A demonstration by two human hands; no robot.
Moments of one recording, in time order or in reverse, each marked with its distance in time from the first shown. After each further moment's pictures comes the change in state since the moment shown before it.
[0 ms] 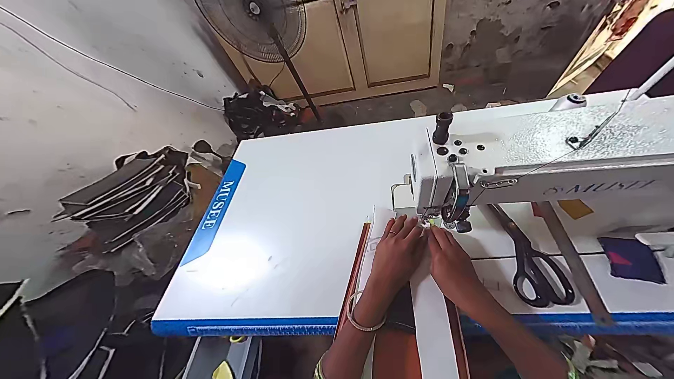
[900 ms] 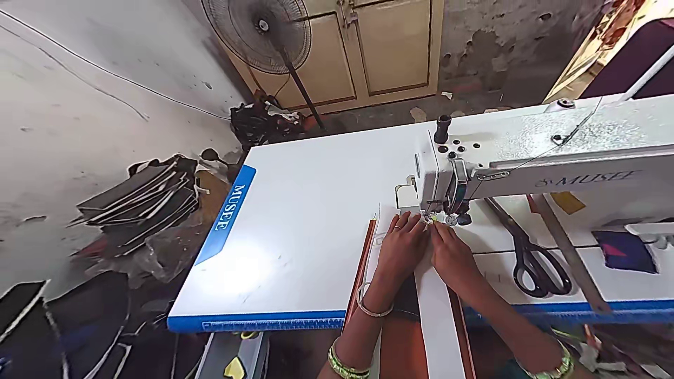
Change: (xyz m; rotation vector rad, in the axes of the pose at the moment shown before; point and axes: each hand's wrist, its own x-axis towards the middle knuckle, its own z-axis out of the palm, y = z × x) left_hand 0.004 -0.001 -0.001 -0.026 -0.023 -0.010; right_hand 0.004 -0.004 -0.003 -0.025 -0.047 0.063
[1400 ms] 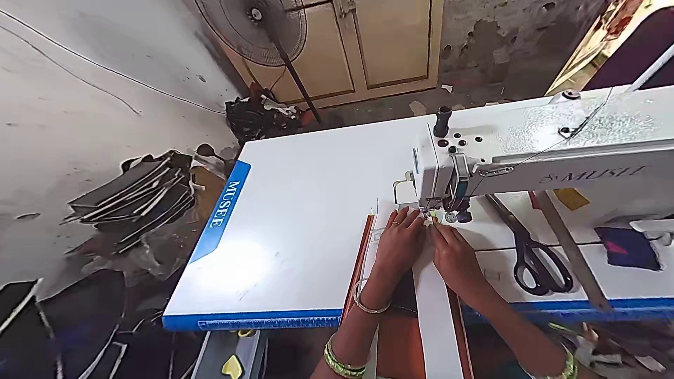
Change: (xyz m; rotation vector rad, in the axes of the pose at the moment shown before) left_hand 0.003 0.001 -0.002 -0.006 -0.025 -0.026; right_hand -0.009 0.012 0.018 0.049 0.305 -0.116
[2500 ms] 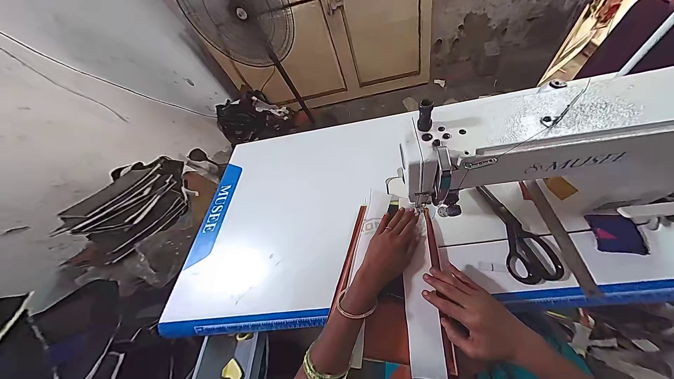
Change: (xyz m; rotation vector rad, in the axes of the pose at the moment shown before) left_hand -0.016 -0.001 -0.019 0.078 -0.223 0.069; right_hand -0.081 0.022 -0.049 0.307 -0.201 -0.473
